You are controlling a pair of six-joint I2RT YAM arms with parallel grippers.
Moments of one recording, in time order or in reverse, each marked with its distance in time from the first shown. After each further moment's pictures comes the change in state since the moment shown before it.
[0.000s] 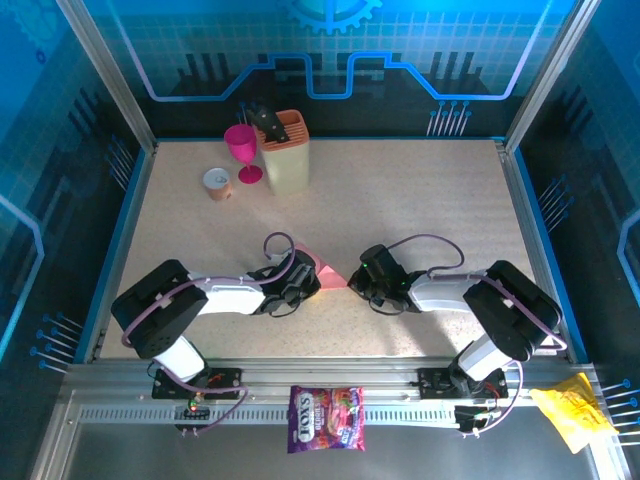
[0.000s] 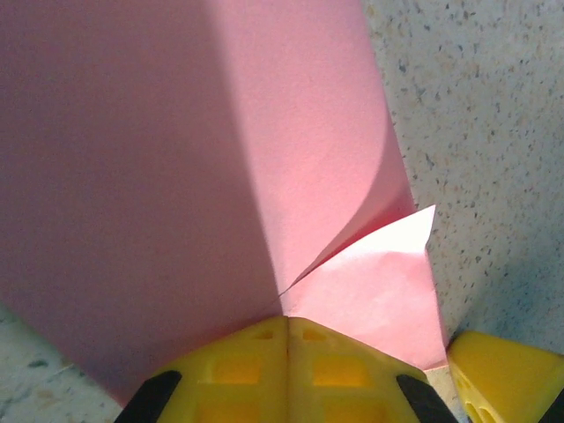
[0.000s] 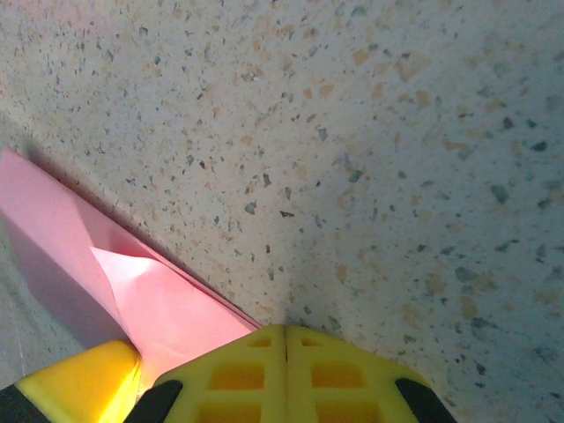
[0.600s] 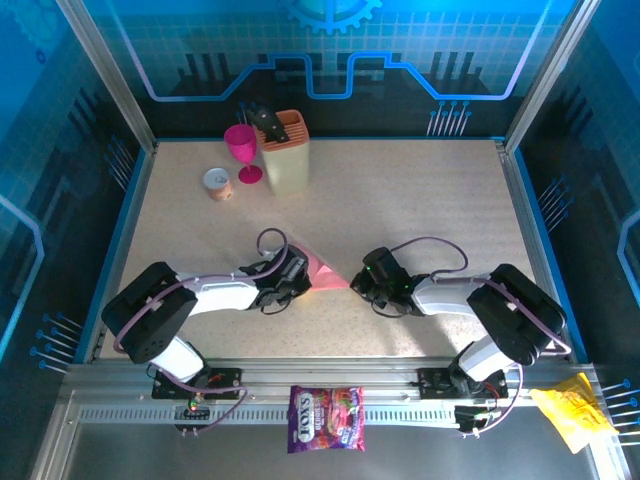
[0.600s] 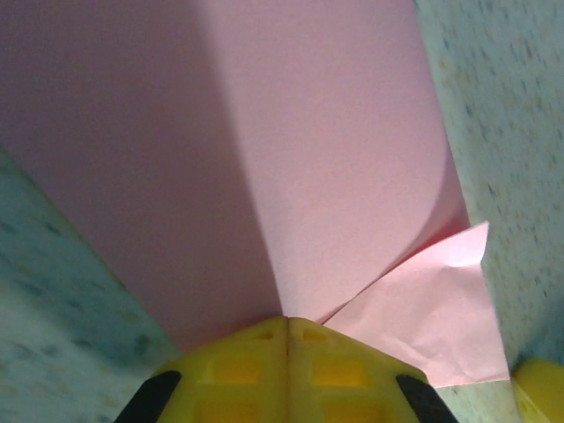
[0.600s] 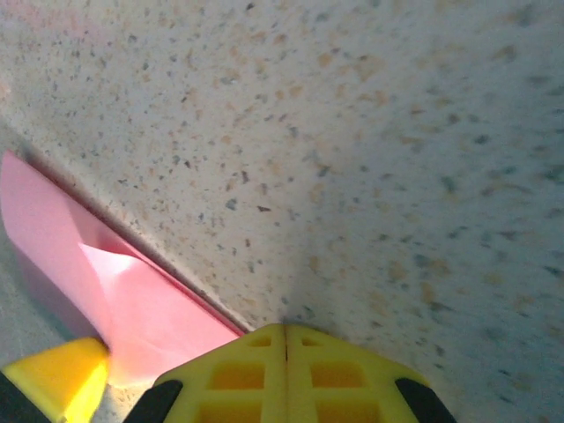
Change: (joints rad) left arm 0.081 -0.047 0.010 -0.133 0.003 0.092; right arm -0.002 -0.044 -0.032 -0.012 0.020 0.010
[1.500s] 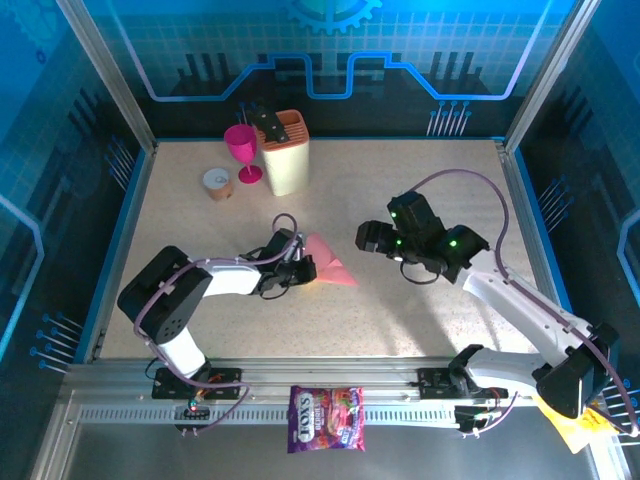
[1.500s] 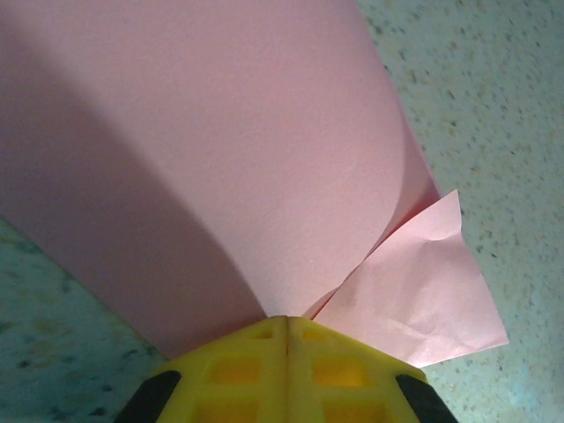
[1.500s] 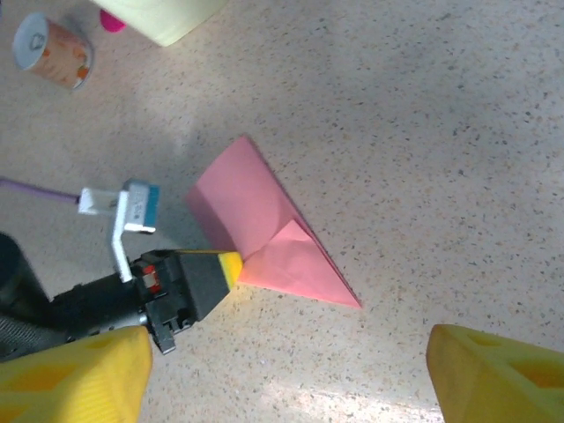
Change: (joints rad) left arm 0.096 0.130 0.072 0.155 0.273 0.408; right arm -0.073 -0.333 0.595 -0.883 0.054 -0.496
